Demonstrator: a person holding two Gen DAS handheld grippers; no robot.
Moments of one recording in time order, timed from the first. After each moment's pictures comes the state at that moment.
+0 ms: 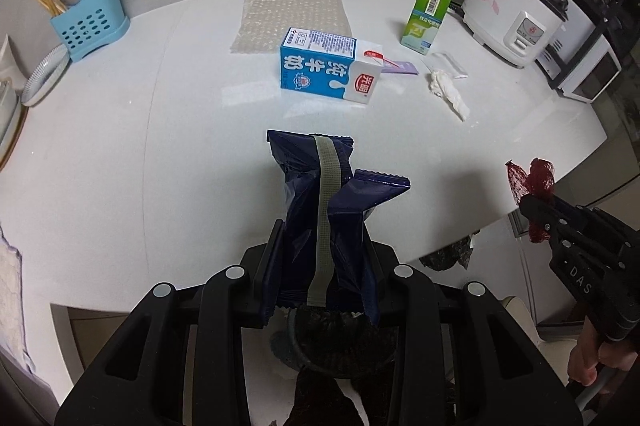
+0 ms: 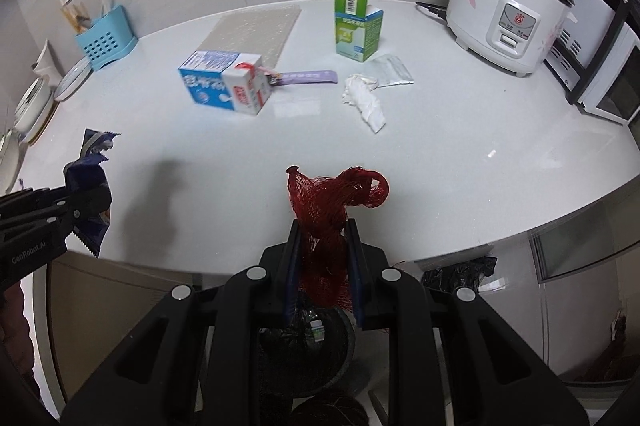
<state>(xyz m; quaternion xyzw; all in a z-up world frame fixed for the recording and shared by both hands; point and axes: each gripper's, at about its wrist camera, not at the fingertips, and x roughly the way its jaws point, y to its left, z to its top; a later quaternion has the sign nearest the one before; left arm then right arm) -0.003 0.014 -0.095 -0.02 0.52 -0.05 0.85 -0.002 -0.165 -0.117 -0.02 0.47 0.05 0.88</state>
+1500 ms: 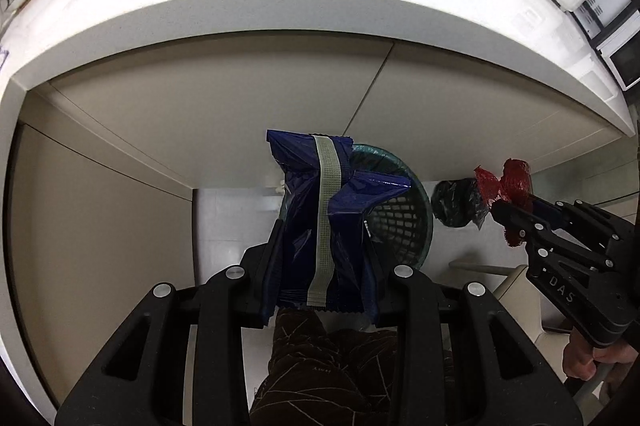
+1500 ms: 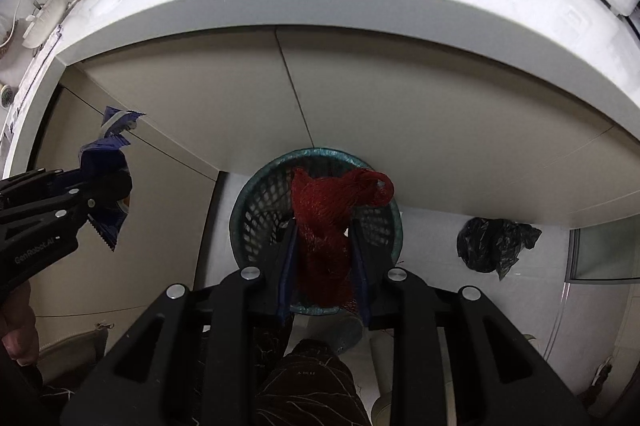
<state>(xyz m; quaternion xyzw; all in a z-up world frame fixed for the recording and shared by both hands) -0.140 0.014 -0.238 -0.09 0.59 0.02 0.80 -0.097 -0.137 -0.273 -0.08 0.56 0.17 0.80</state>
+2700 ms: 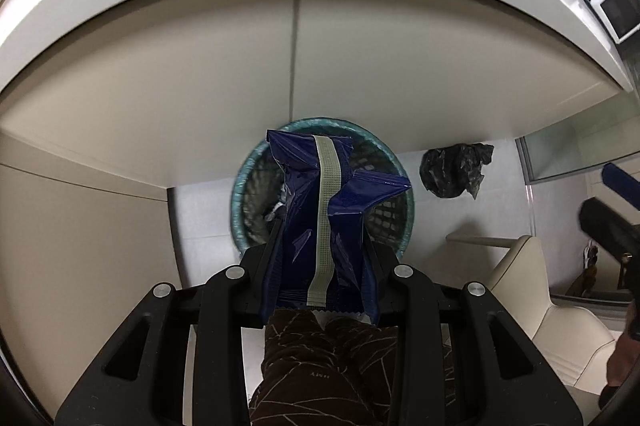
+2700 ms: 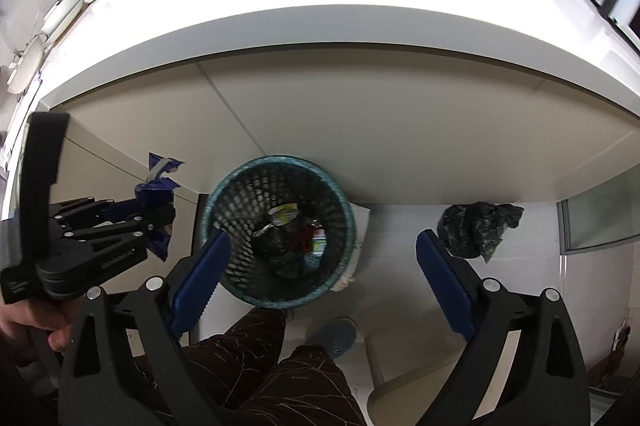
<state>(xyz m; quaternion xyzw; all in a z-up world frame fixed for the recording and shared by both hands) -0.119 -0.058 -0.290 -0.05 0.62 -0.03 0.78 -0.115 -0.234 -0.245 -0.03 0.54 0.11 0.83</state>
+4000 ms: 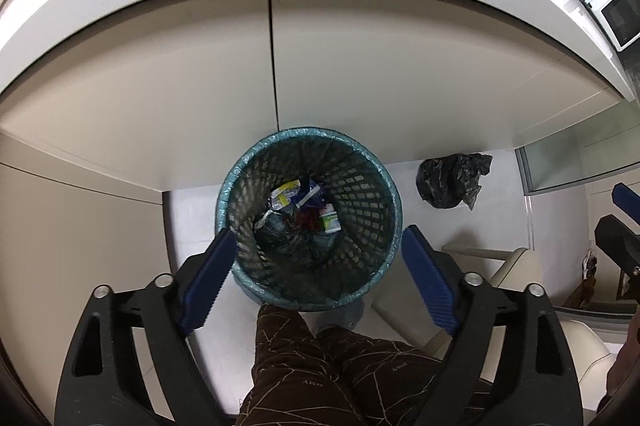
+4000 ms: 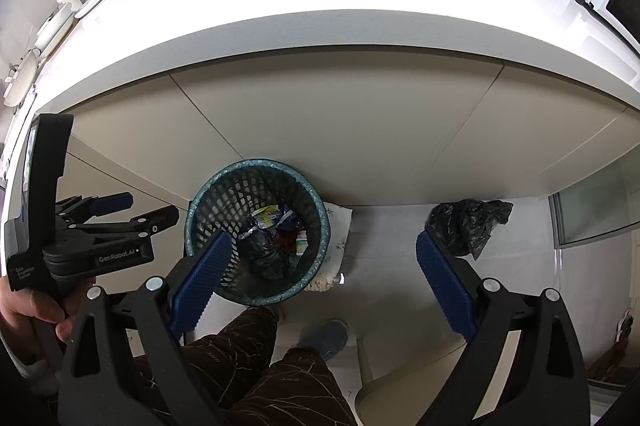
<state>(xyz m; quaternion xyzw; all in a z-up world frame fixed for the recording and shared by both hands) -0.119 -0.071 -0.283 -0.06 0.61 -0.02 0.79 -0.117 -0.266 -0.239 -0.02 0.53 0.10 0.84</state>
